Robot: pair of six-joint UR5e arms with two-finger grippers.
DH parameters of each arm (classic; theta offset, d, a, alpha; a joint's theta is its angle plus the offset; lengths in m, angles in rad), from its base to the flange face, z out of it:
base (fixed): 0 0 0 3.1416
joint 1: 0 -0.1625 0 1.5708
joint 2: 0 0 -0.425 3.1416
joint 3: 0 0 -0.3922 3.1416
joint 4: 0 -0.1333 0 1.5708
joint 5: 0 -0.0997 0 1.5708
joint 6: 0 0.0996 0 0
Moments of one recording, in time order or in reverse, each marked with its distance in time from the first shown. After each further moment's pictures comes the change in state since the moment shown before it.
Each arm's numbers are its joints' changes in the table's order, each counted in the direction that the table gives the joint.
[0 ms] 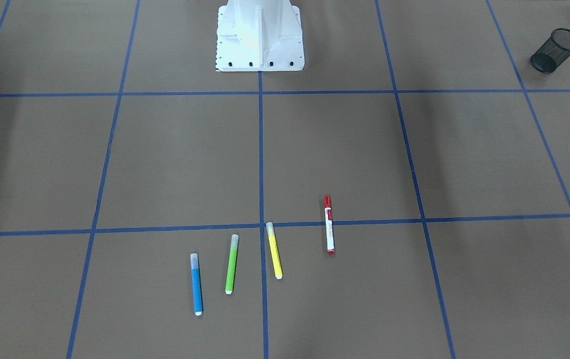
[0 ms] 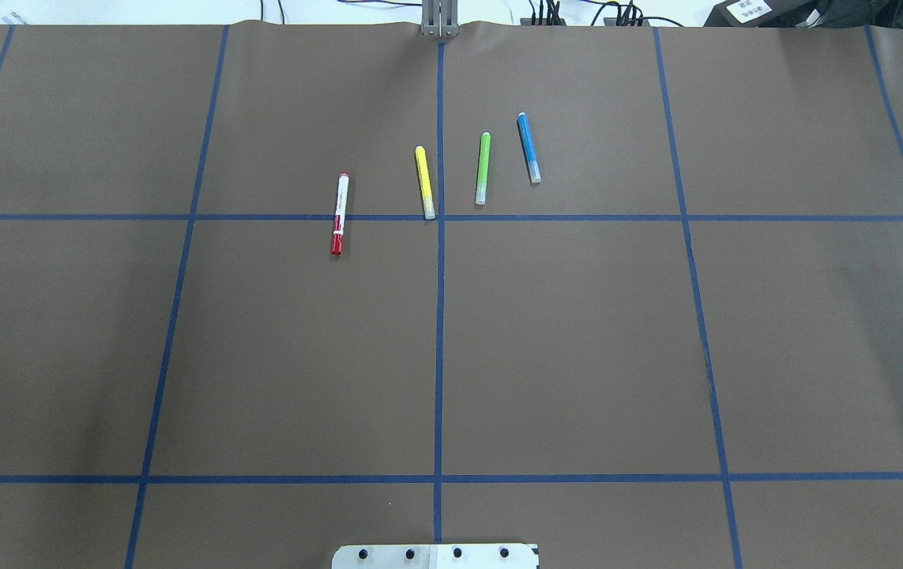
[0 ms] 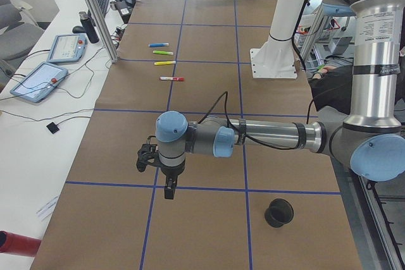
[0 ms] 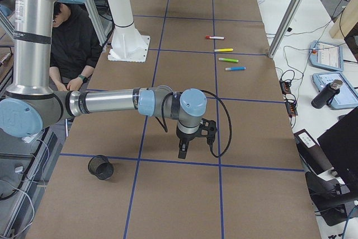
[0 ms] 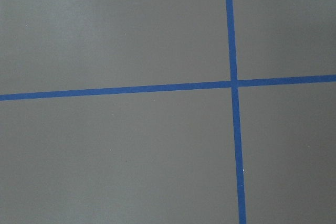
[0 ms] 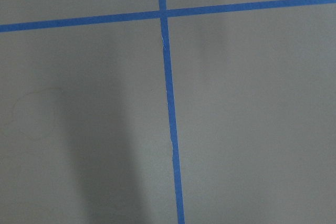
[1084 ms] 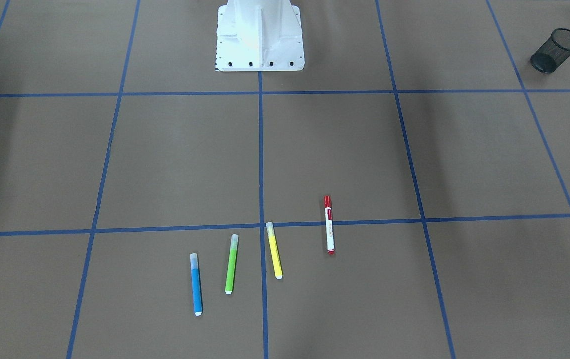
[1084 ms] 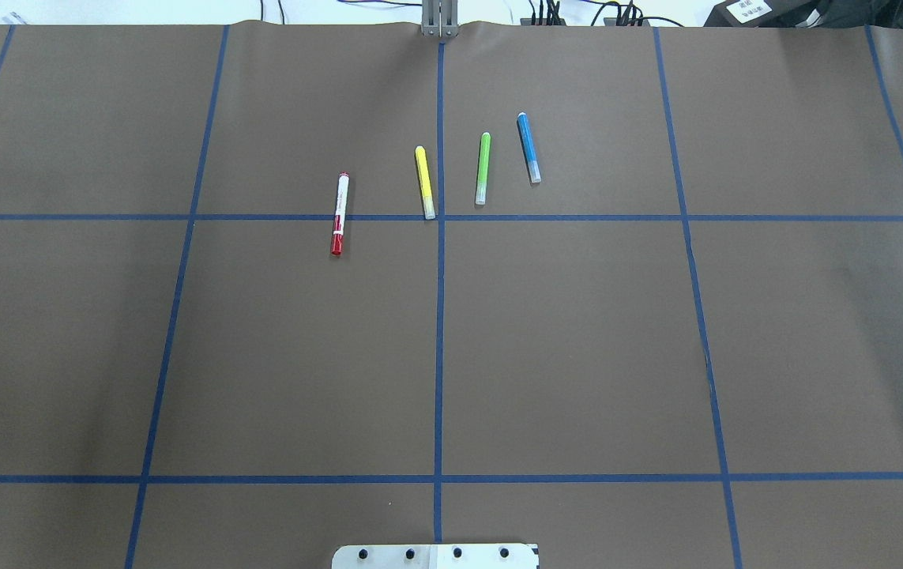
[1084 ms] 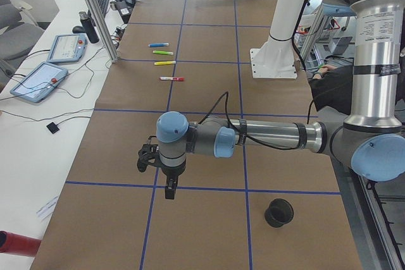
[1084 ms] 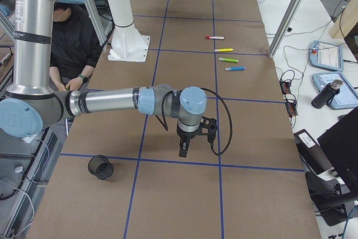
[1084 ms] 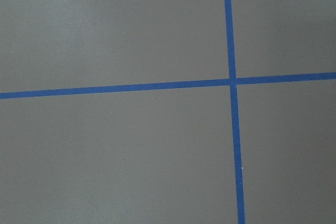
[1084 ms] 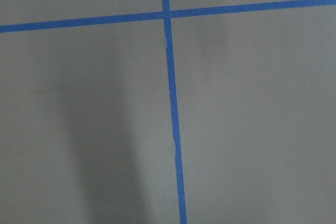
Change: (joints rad) left arm 0.000 -0.003 -0.002 0.001 0.002 0.000; right arm 0.000 -0.004 0.013 0.000 -0.001 0.003
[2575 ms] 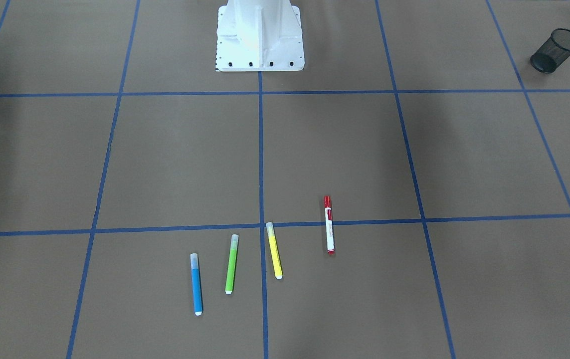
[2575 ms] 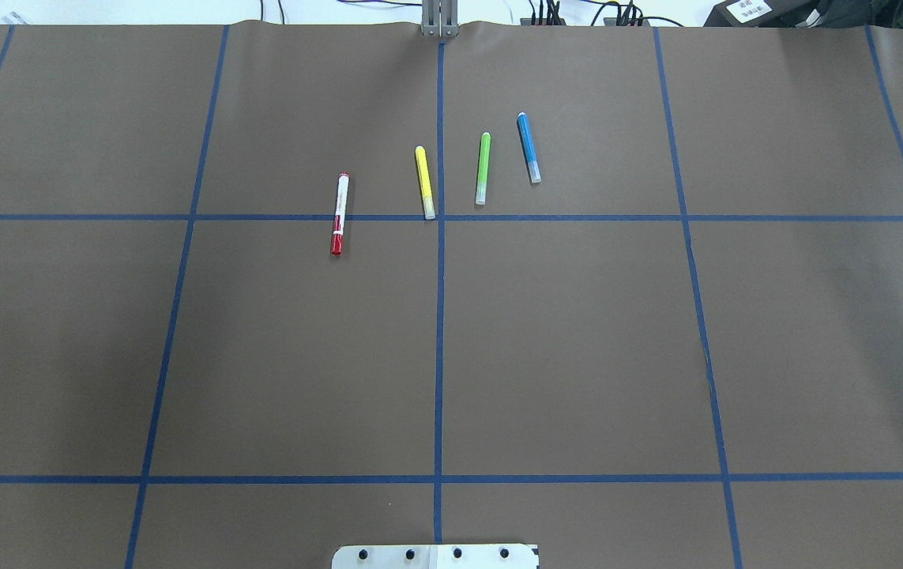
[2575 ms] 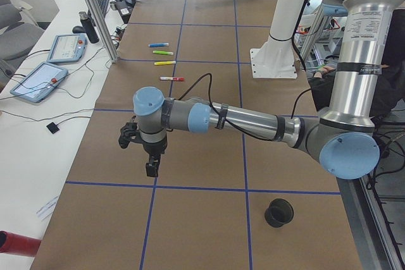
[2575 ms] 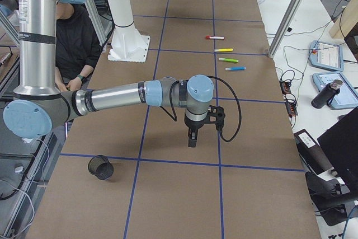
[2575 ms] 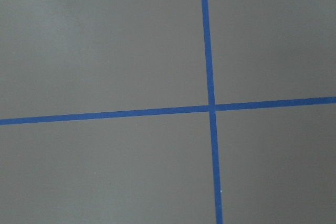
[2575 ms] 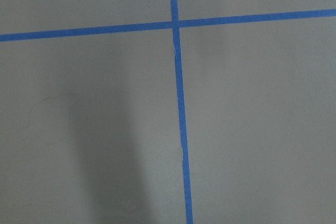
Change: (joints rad) left arm -0.071 0.186 0.005 -0.161 -0.006 -0.011; right arm 0.028 -0.068 0.021 0.002 -0.019 0.013
